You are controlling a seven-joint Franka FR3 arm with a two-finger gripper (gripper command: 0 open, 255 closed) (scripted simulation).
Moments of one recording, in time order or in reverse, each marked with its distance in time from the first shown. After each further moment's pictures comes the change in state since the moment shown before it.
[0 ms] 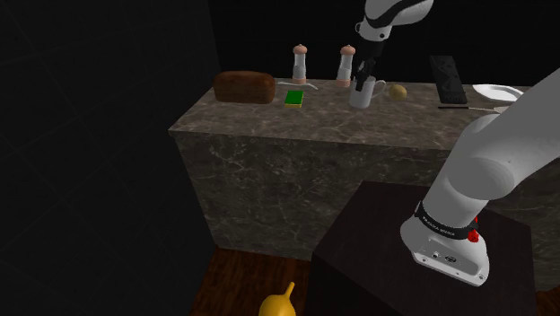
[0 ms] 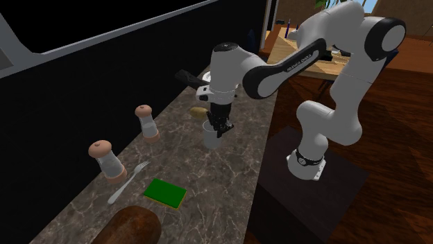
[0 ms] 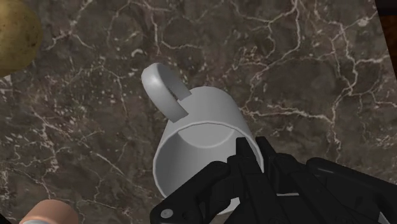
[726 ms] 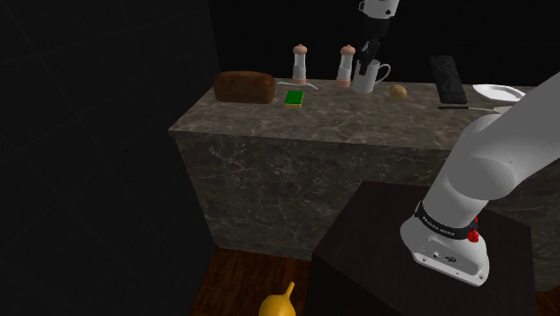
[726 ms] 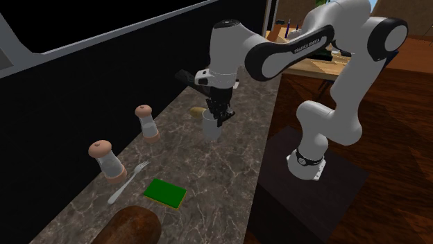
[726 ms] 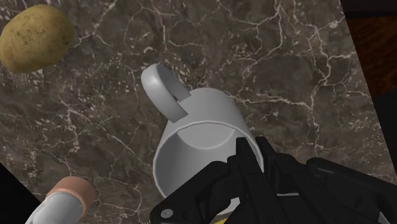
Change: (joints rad) arm 0.003 -0.031 0.025 0.127 0.005 -0.157 0.005
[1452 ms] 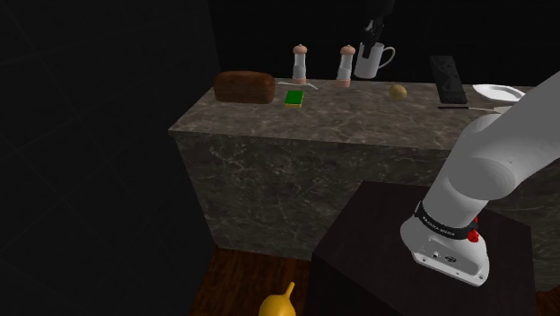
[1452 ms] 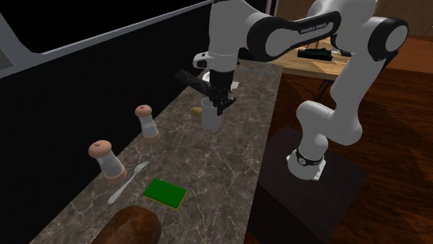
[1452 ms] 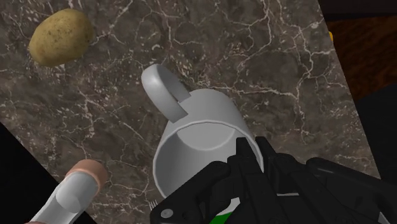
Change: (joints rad) arm 0.008 0.005 0.015 0.146 0.013 -0.142 -0.003
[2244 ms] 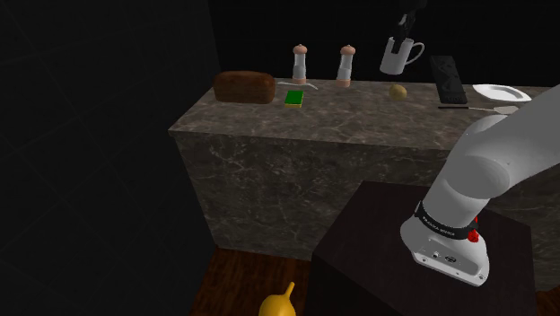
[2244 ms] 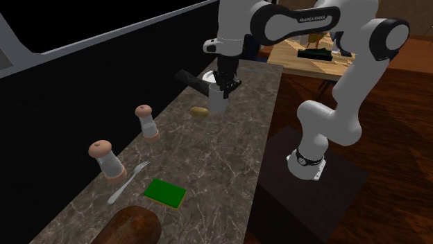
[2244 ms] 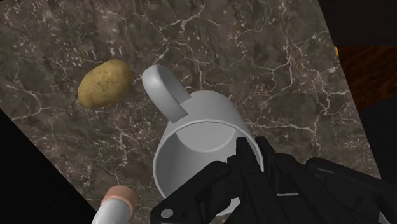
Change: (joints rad) arm -0.067 -0.111 -0.077 -0.021 -0.069 -0.070 -0.123
